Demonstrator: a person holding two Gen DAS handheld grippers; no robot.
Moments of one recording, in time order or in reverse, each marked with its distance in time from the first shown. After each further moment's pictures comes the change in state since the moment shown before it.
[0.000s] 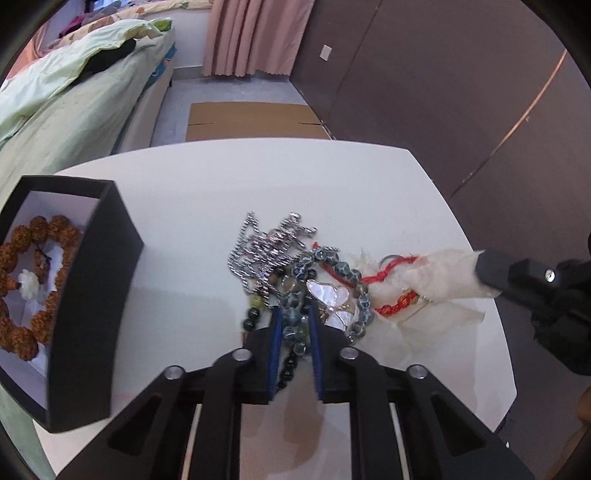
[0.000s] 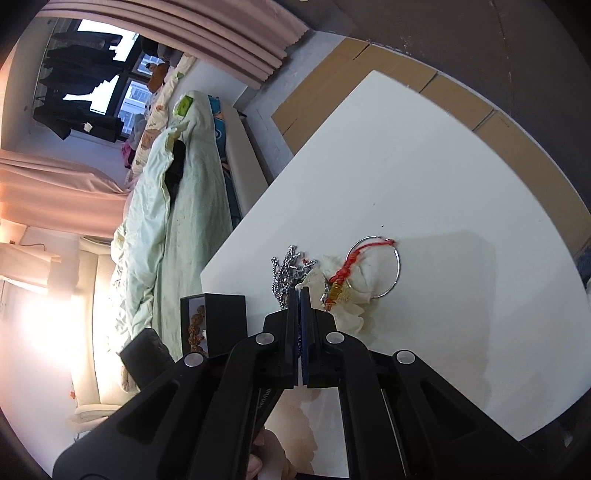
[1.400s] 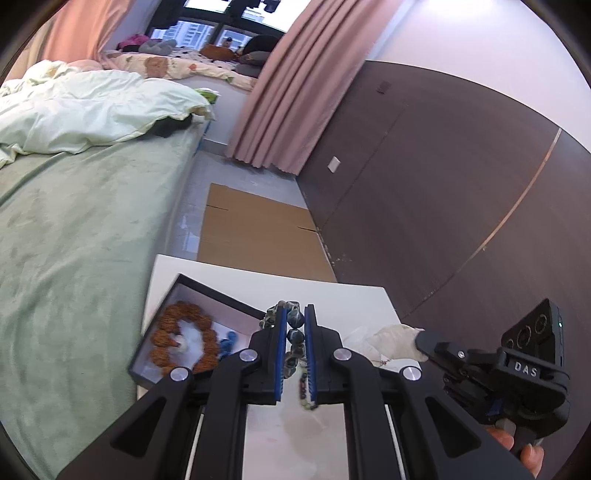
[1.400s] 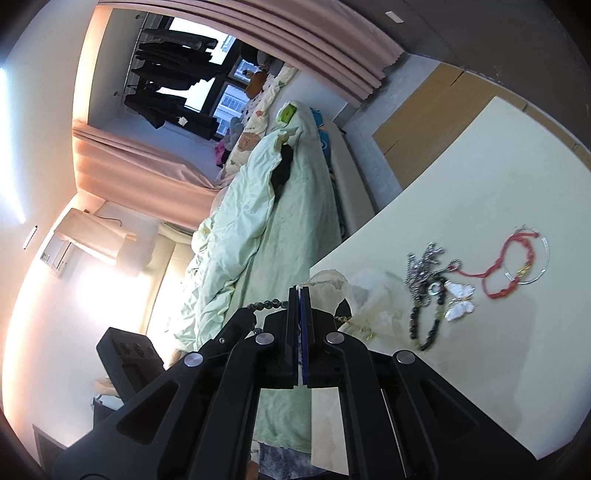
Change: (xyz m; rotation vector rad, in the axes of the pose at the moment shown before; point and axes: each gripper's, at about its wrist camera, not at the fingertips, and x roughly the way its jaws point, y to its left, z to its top) left arm -0.177 0.095 0.010 -0.187 -0.385 -0.107; right arm -0.004 0.078 -0.045 -0.171 -0.077 0.342
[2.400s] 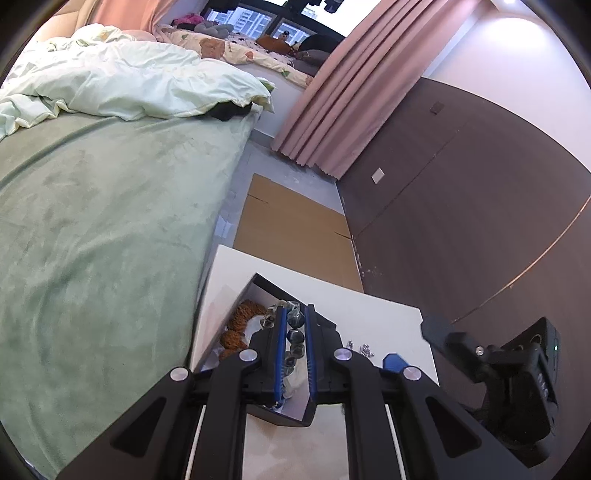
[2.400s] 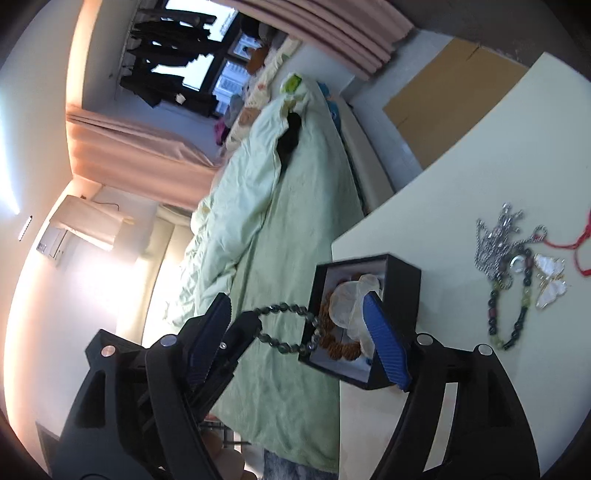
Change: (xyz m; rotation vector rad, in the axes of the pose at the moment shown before) left arm -0.005 0.056 0.004 -0.165 0.015 0.082; right arm 0.081 0.022 -0.023 -0.004 0.066 -0.007
